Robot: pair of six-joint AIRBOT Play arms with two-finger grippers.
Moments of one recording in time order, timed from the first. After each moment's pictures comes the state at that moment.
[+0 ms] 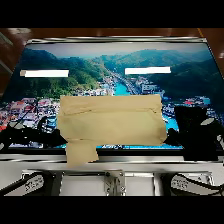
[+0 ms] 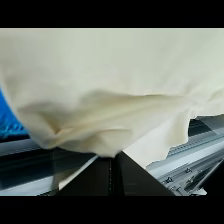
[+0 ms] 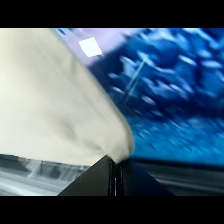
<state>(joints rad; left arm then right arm) 0.34 -1.21 0.50 0.84 -1.26 -1.20 -0.48 -1.39 0.66 -1.11 1.23 1.26</state>
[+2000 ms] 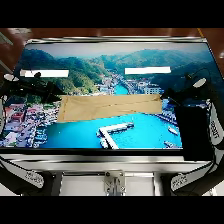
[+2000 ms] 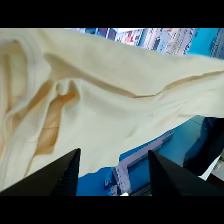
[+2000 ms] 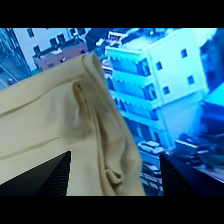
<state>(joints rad) 0.29 -1.83 1.54 0.71 -1.42 -1.38 -0.26 -1.79 1.40 -1.02 1.05 1.43</state>
